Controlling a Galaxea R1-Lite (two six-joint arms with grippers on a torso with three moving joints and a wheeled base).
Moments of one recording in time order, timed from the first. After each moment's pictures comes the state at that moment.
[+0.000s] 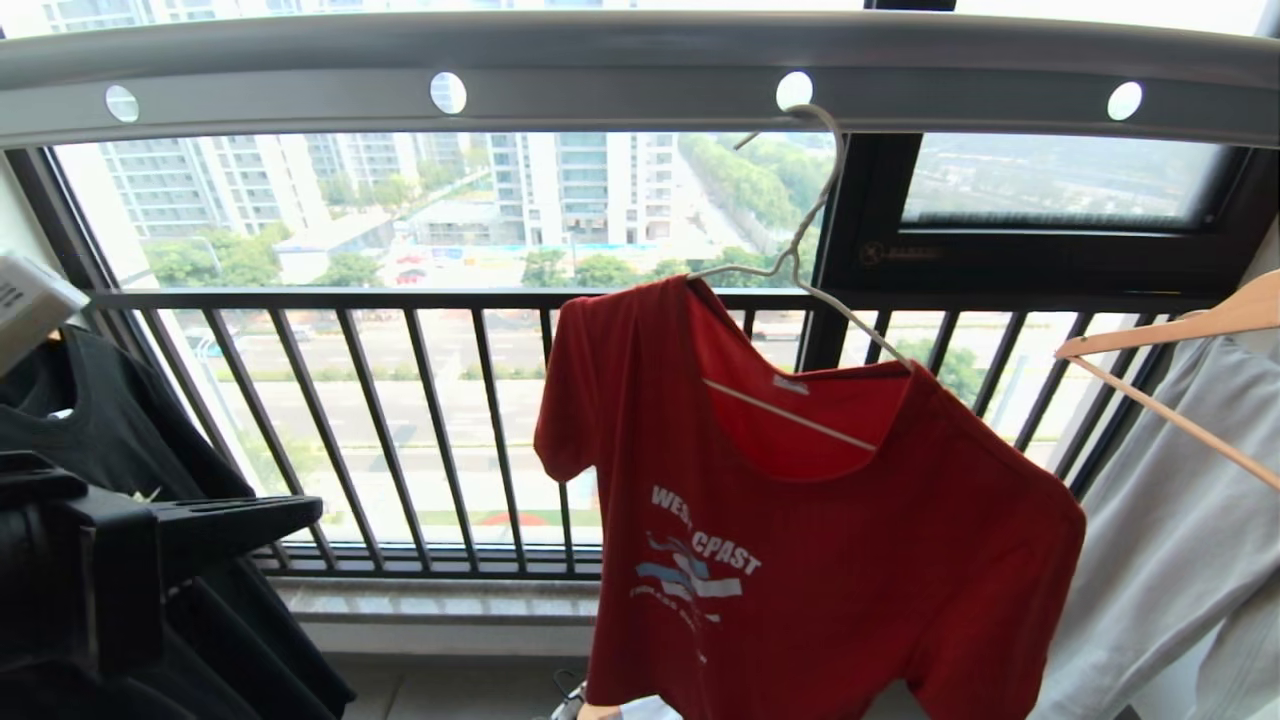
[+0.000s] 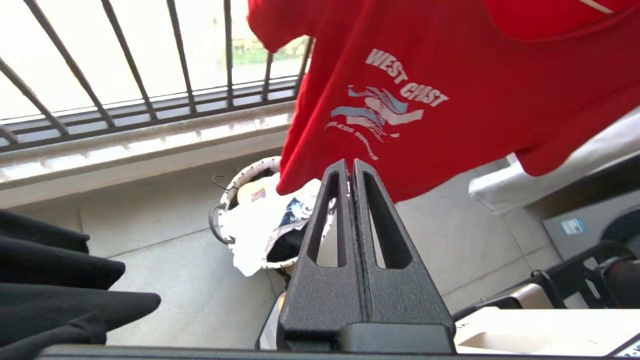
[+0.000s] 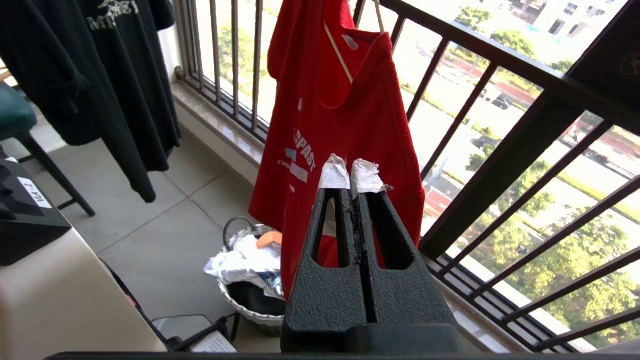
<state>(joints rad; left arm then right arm) -0.56 0.97 -0.90 0.30 0.04 -0.28 0.23 0.69 -0.89 0.34 0.41 -0.23</state>
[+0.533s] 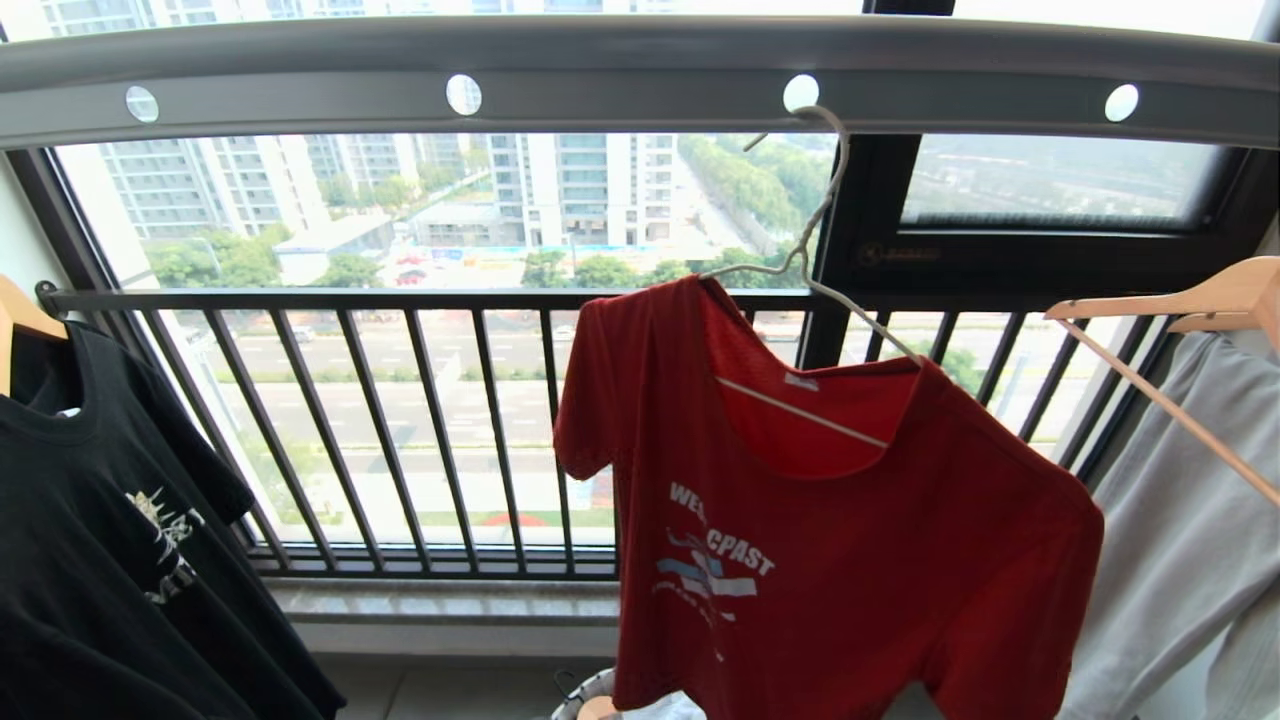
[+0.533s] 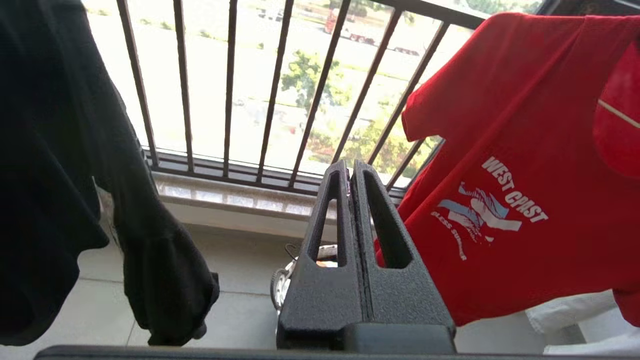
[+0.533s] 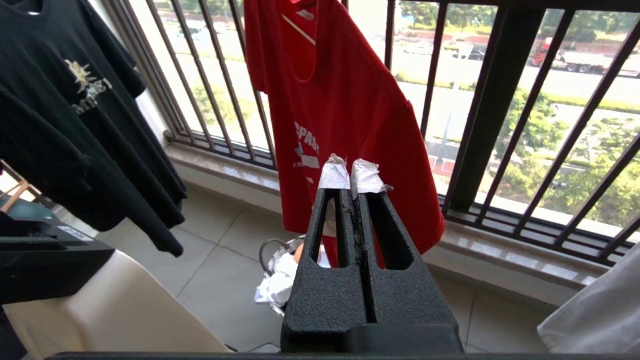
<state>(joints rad) -0.21 0.59 -0.78 0.31 0.13 -0.29 0.08 0.43 -0.83 0.47 0.37 0.10</state>
